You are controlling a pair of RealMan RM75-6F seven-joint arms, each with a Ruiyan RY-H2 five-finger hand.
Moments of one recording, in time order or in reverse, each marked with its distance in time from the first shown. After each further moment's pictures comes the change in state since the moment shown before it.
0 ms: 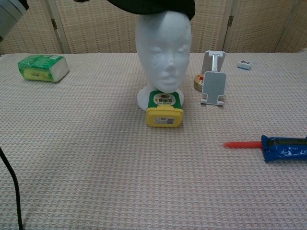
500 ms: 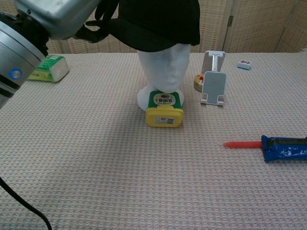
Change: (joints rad) left arm 0.061 -0.141 0.048 -0.036 0.025 -0.008 0.210; right arm -0.017 0.031 -0.024 0.009 -0.073 0.035 0.076
